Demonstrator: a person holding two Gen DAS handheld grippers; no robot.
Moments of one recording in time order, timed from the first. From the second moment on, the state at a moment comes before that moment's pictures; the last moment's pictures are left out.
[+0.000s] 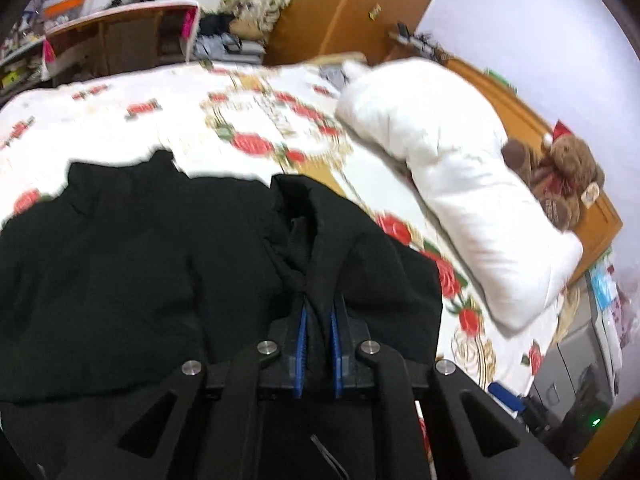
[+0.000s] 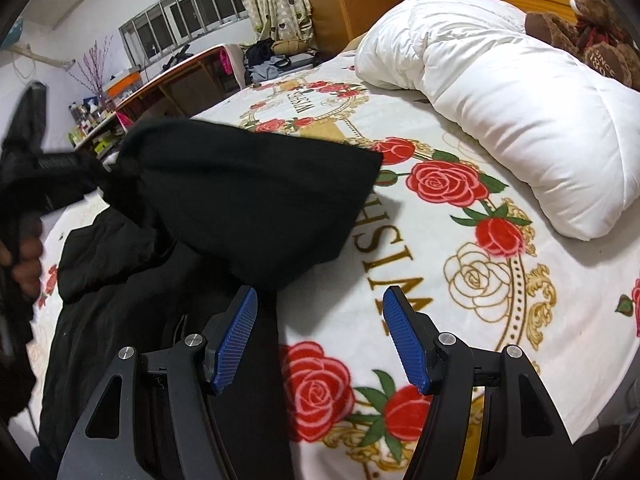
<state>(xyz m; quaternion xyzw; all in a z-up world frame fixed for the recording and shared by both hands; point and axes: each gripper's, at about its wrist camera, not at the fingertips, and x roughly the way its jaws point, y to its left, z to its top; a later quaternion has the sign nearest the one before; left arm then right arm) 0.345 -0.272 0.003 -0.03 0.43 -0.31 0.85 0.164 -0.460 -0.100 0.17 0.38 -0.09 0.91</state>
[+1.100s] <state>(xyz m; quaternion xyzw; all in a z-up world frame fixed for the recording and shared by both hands) 0.431 -0.242 -0.129 -0.07 0.56 -0.27 0.78 0.223 -0.419 -0.111 0.12 0.39 -0.06 0.91</state>
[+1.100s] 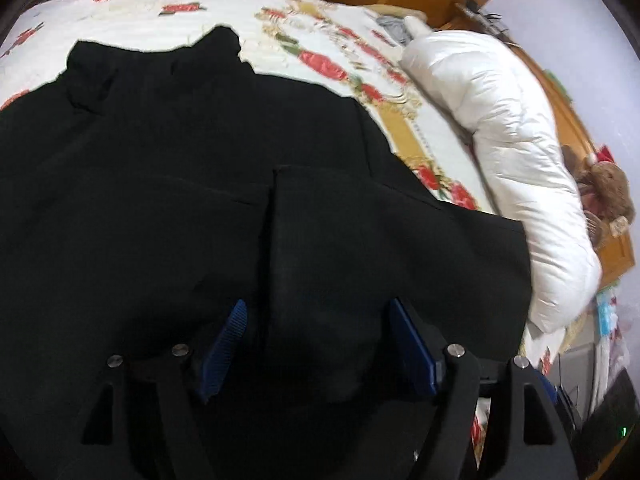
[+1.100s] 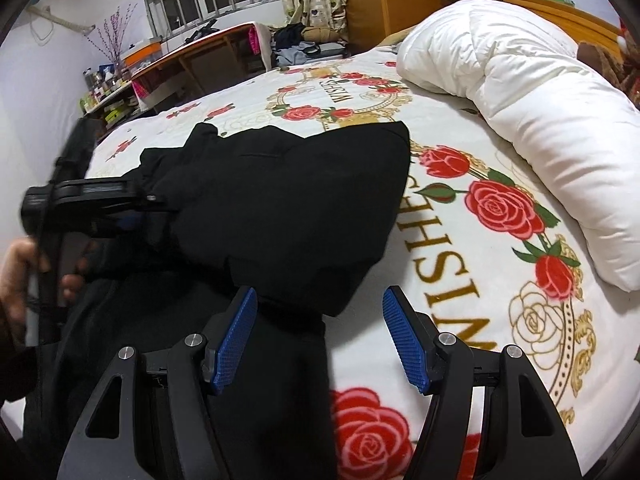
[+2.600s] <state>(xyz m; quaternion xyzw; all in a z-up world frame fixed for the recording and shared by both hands) 0.383 -0.078 -0.096 -0.10 0.51 -0.16 0.84 0.333 -0.387 -0.118 0.09 0.42 -0.07 0.90</state>
